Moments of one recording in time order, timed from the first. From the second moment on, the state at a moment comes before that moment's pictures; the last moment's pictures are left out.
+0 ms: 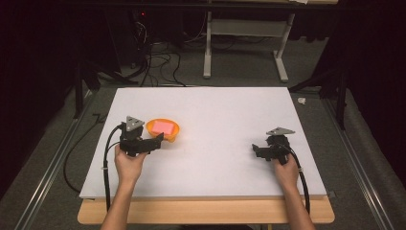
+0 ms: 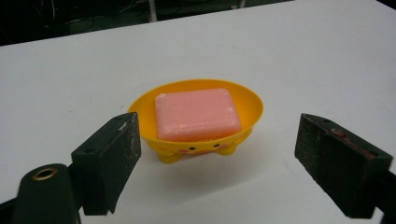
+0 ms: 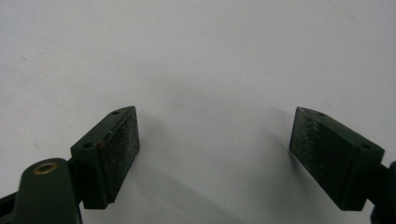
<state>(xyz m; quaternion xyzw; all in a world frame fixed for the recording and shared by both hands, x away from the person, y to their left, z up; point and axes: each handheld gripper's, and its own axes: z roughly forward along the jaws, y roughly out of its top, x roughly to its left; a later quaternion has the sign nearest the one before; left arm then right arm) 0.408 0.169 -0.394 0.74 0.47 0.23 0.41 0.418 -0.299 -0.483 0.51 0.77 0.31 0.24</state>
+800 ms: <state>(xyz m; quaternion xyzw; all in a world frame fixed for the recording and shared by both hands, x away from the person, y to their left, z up) 0.377 0.173 -0.399 0.75 0.45 0.22 0.44 0.417 -0.299 -0.483 0.52 0.76 0.30 0.24</state>
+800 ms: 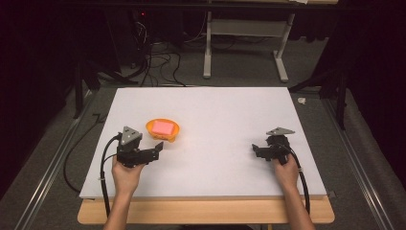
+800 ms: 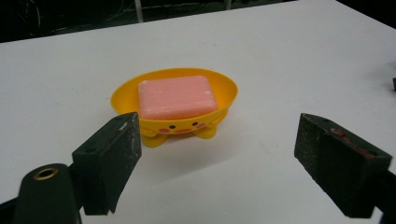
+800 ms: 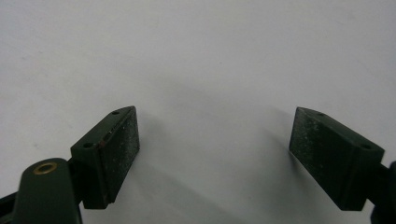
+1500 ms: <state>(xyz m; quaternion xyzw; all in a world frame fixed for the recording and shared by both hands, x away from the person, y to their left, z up) 0.369 0.162 -0.412 0.76 0.44 0.20 0.44 0.417 -0.299 -0.483 0.51 0.77 0.30 0.24</state>
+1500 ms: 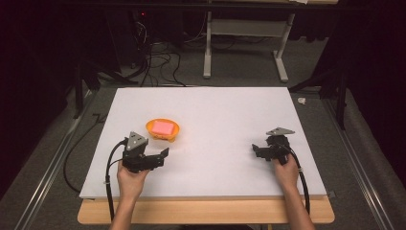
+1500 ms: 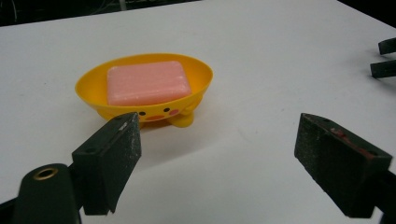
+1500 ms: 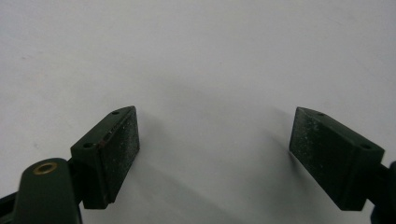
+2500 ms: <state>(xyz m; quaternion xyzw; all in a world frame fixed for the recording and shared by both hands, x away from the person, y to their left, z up) 0.373 0.150 -0.434 0.77 0.44 0.18 0.43 0.417 -0.299 -0.483 0.51 0.76 0.30 0.24</state>
